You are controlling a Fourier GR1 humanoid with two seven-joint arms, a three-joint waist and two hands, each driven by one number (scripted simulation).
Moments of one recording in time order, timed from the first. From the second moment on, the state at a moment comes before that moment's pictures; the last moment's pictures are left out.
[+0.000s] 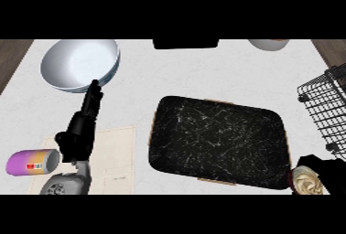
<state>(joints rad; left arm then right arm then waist) -0.11 0.03 -0.05 -1.59 -0.17 0.18 0.06 0.27 -0.53 0.03 -1.62 1.11 0.03 -0.24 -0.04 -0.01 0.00</state>
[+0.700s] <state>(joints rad) -0.11 0.05 -0.04 -1.58 -0.16 0.16 0.04 0.57 -0.67 -0.60 -1.88 0.62 0.08 -0.41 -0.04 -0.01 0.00</state>
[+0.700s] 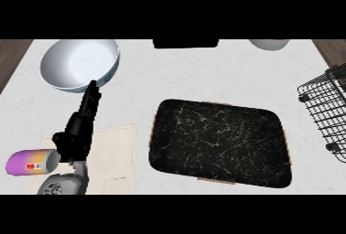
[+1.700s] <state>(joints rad) -0.14 0.02 -0.07 -1.55 -0.17 0.16 0.04 0.31 -0.97 -1.02 -1.73 0.02 0.61 -0.11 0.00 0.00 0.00</state>
